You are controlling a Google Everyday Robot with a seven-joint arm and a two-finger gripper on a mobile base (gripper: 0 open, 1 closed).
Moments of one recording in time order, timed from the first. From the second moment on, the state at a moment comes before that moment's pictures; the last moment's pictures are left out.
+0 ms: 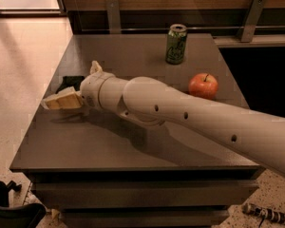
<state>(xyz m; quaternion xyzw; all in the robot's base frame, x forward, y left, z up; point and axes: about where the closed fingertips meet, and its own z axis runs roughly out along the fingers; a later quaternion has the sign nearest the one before) 0.586 0.192 0.870 -0.38 0.66 0.30 0.58</state>
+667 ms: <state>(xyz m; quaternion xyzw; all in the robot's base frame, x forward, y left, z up) 0.566 0.221 0.832 -0.37 0.69 0.31 0.54</state>
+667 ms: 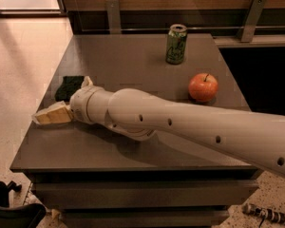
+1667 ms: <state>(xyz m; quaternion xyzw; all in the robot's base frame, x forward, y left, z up) 0.572 0.219 0.811 -0.36 0.72 0.29 0.52</state>
